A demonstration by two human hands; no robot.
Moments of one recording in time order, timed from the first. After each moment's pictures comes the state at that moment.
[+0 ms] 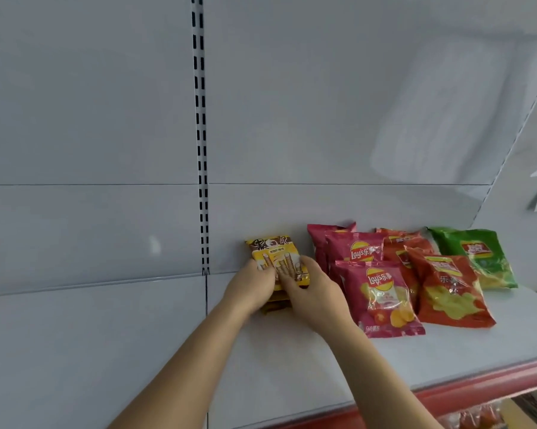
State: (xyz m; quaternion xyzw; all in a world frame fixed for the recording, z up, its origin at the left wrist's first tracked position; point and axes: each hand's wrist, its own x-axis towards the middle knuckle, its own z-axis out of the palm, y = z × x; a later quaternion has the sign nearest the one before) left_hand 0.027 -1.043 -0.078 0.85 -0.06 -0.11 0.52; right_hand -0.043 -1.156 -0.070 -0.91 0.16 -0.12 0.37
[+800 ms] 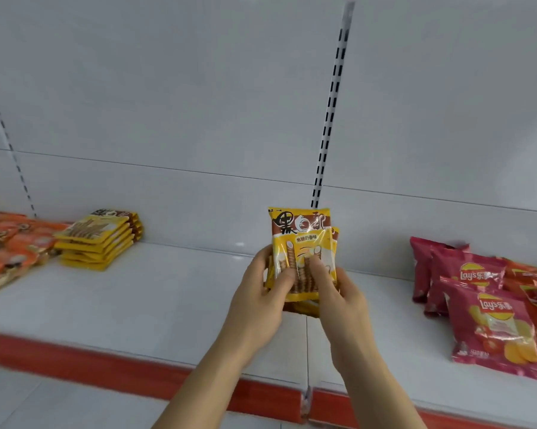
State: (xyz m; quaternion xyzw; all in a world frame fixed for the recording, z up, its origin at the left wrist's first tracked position) left_hand -0.105 -0.898 -0.057 0.74 -0.05 0.09 0.66; right_hand -0.097 -1.024 -0.055 -0.69 0.02 -0.10 0.71
